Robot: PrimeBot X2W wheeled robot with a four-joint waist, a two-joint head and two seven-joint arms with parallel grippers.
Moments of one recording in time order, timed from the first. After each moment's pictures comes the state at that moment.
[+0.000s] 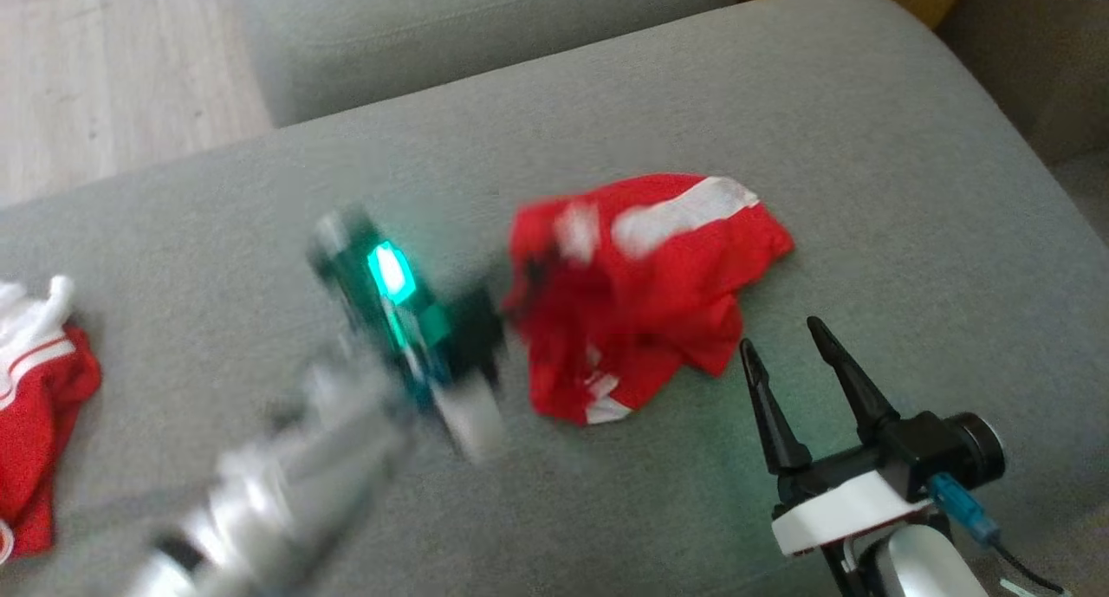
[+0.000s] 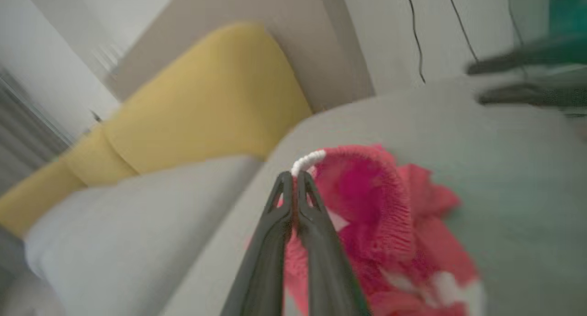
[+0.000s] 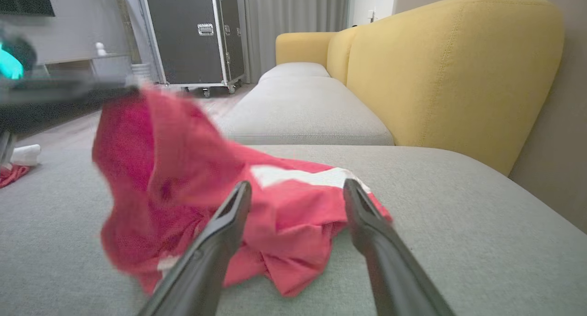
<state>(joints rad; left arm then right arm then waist) -0.79 0.27 -0.92 0.55 -0.15 -0.08 -0.25 -0.03 -0.06 0.21 0.21 0.02 0.13 -0.26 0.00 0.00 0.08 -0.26</state>
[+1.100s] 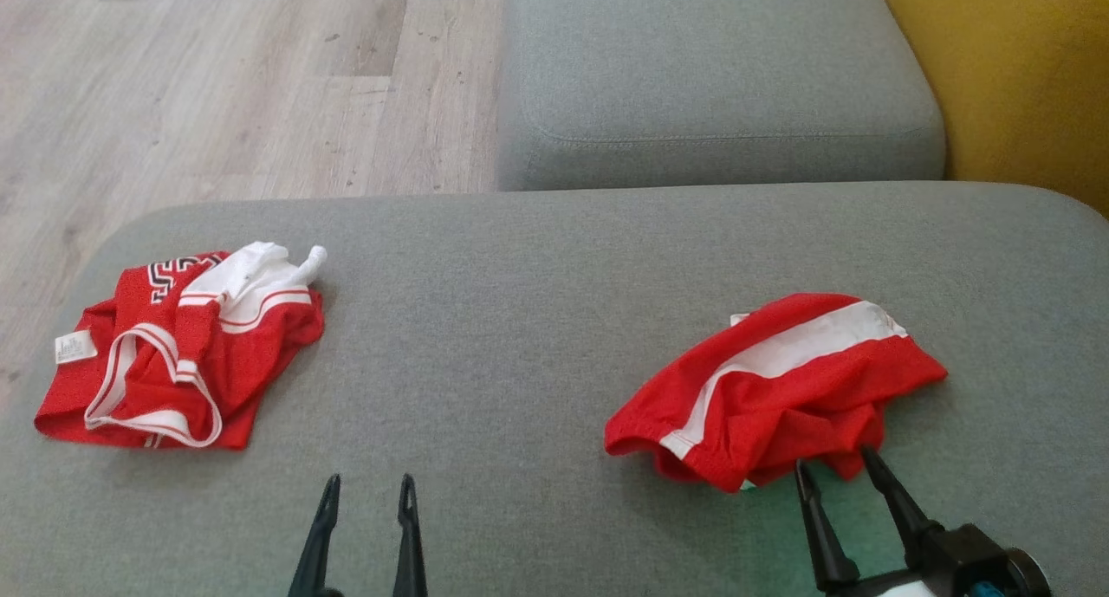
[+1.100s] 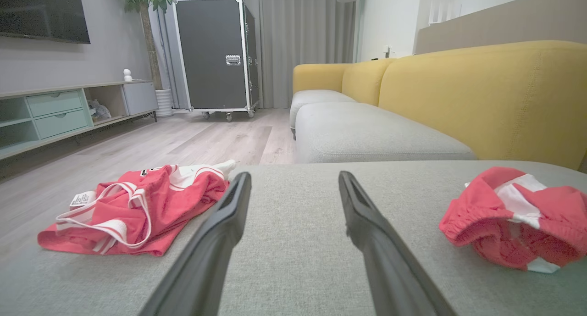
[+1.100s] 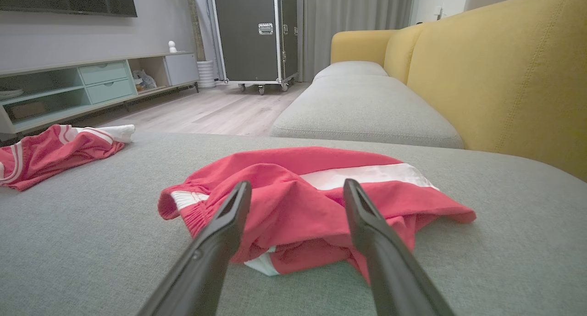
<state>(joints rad) 0.22 0.13 -0.39 0.03 -0.18 0.27 -0.25 0.20 -0.06 0.11 0.21 0.04 0.13 -0.26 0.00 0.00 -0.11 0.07</state>
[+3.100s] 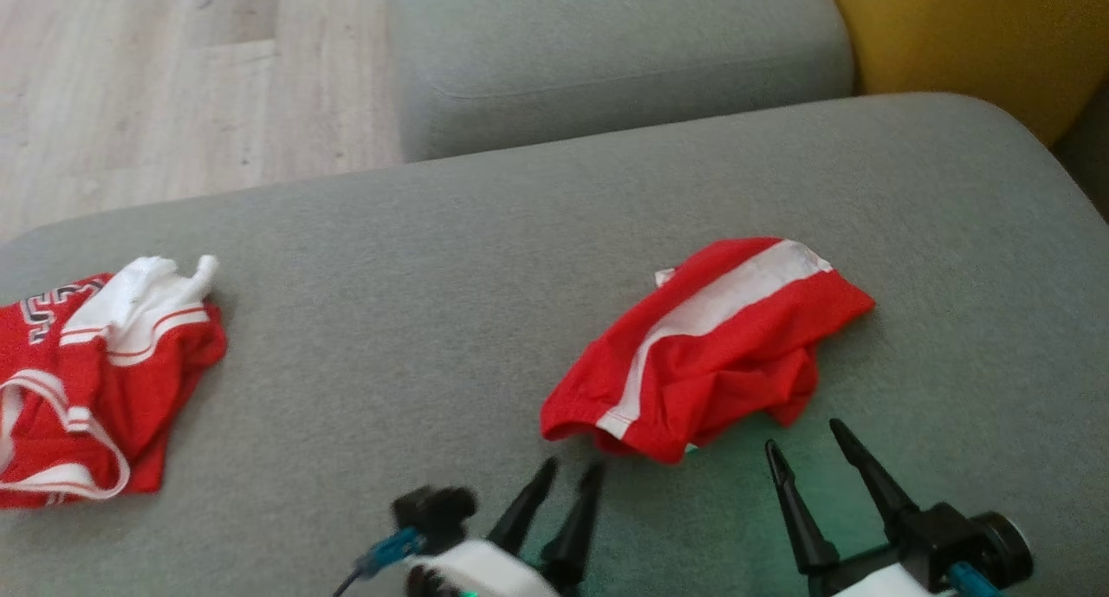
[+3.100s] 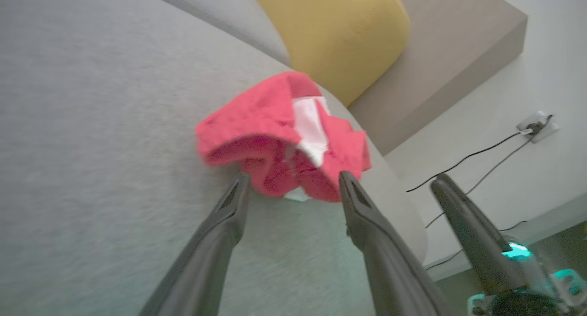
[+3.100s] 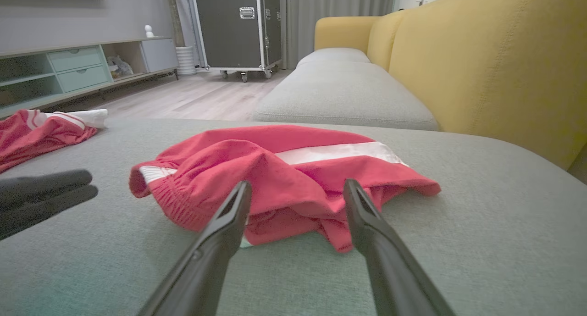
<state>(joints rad) -0.14 0.08 -0.82 0.43 -0.96 -0.12 -0.17 0.16 -0.10 0.19 0.19 0.03 0.13 -0.26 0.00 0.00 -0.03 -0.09</state>
